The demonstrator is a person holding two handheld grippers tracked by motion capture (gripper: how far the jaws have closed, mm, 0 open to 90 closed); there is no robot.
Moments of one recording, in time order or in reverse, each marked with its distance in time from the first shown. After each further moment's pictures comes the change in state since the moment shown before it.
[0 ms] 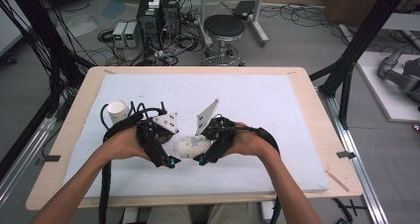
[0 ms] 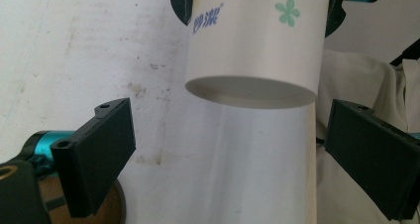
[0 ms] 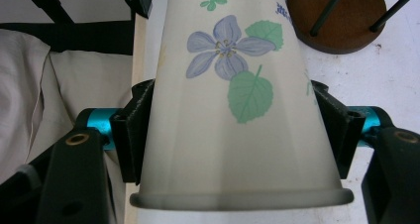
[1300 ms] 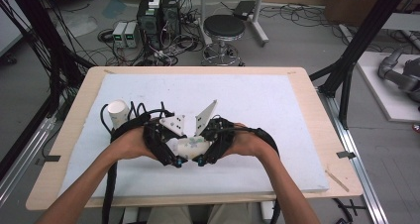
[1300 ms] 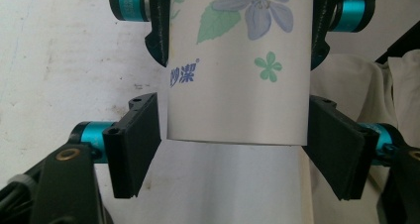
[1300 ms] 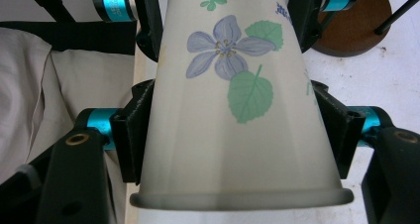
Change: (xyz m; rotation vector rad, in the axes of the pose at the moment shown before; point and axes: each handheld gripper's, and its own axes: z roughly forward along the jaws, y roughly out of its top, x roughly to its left) left arm -0.002 0.009 0.010 -0.006 -0.053 0.052; right arm 0.001 0.002 0.003 0.001 0.004 -0.008
